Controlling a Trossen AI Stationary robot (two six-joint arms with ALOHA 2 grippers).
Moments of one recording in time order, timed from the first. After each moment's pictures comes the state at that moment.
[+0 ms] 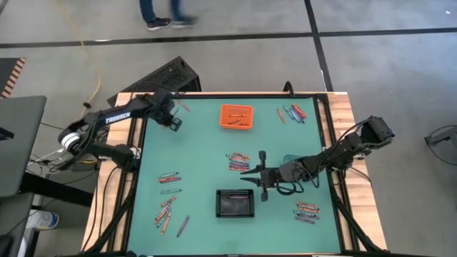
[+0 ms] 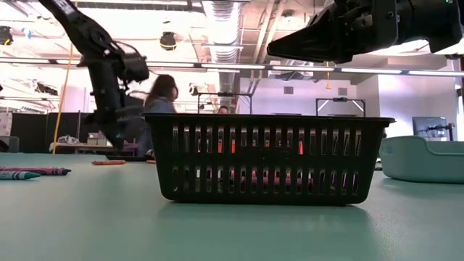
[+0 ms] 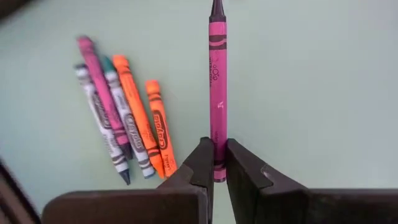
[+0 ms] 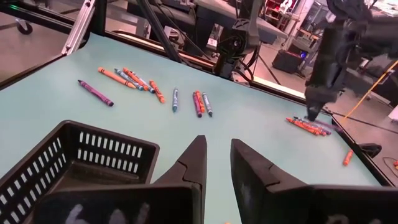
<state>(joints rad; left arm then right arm) 0.90 1.28 0.71 -0.52 -0.02 -0.12 0.36 1.51 0.58 0.74 0.39 -0.23</state>
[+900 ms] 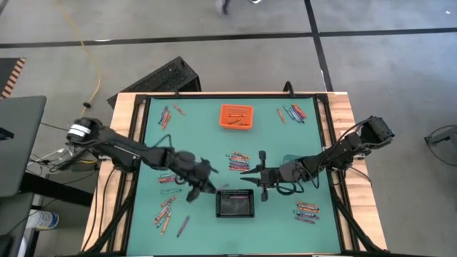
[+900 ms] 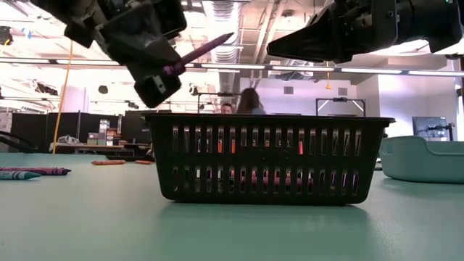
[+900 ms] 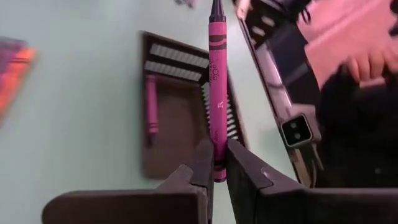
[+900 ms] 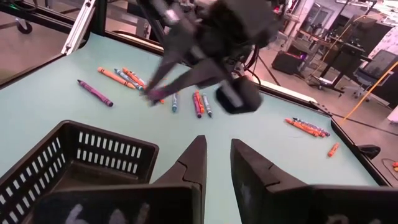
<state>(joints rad) -0.19 1.47 0.69 0.35 0.29 -0.47 0.36 1.51 0.58 0.74 0.39 -0.24</state>
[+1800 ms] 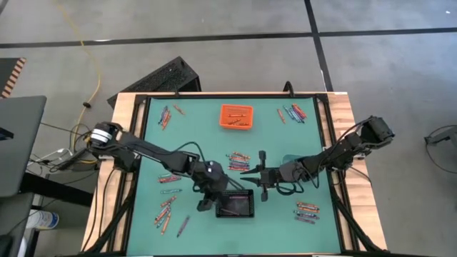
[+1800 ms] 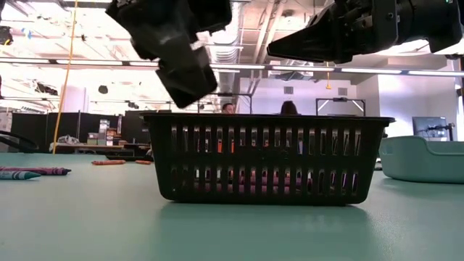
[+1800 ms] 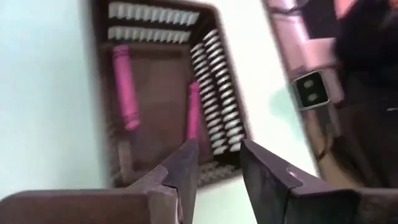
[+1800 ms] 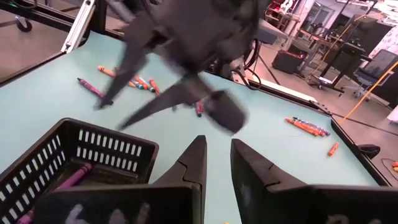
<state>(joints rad) -0.21 1.68 1.05 -0.12 0.35 -0.29 0.36 1.51 0.58 0.74 0.39 -0.24</state>
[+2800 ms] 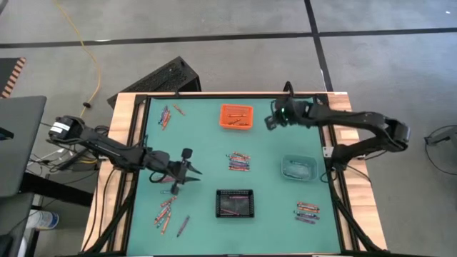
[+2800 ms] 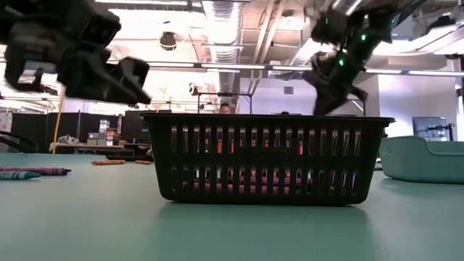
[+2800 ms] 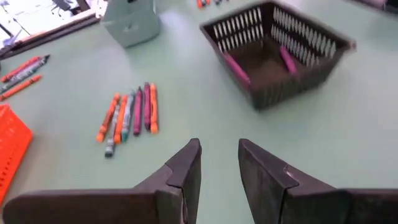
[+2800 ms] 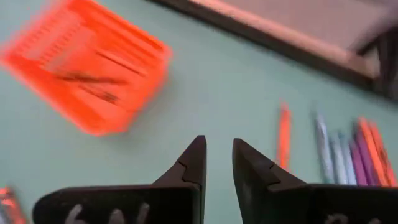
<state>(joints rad) -0.22 1.13 0.26 0.51 -0.05 0.28 -0.50 1.28 0.83 -0.48 0.29 0.50</state>
